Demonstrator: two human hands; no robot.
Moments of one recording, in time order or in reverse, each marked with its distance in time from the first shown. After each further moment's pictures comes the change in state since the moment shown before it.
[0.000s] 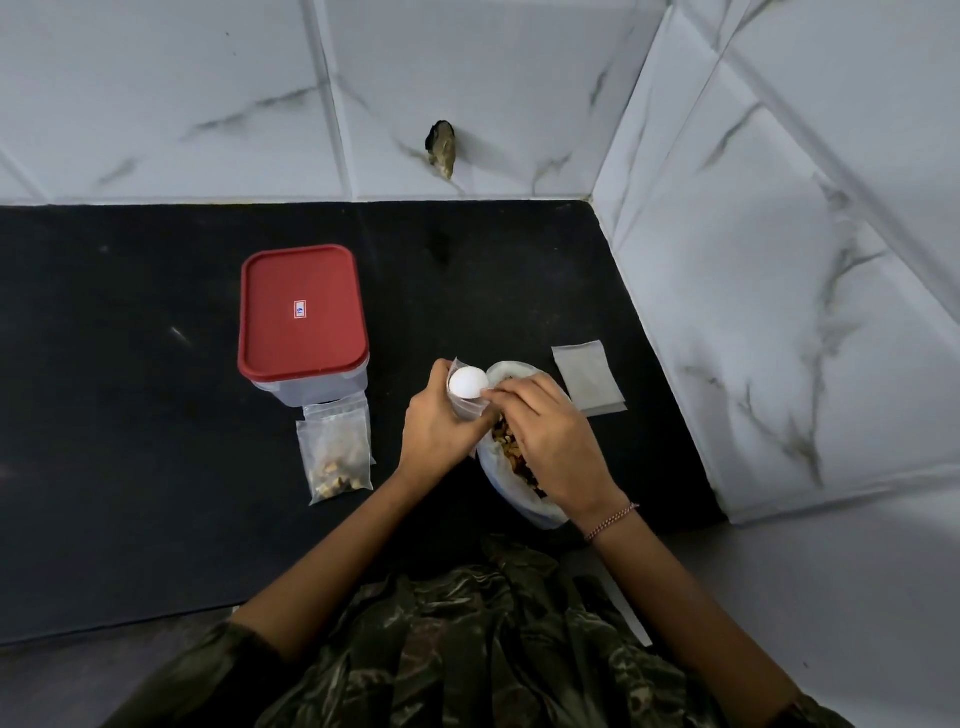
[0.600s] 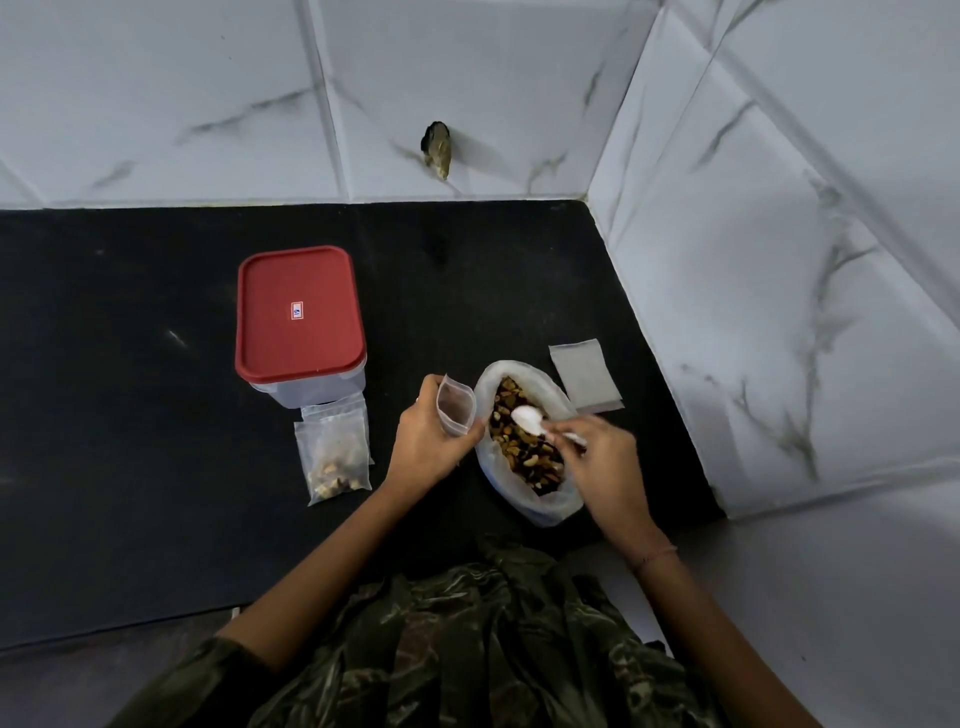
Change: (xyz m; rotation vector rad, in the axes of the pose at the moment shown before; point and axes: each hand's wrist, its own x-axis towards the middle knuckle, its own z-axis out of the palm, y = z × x) left_hand -0.009 -0.017 -0.007 0.062 -0.069 -0.010; right_hand -0.044 0.028 0.006 0.308 0.037 0.608
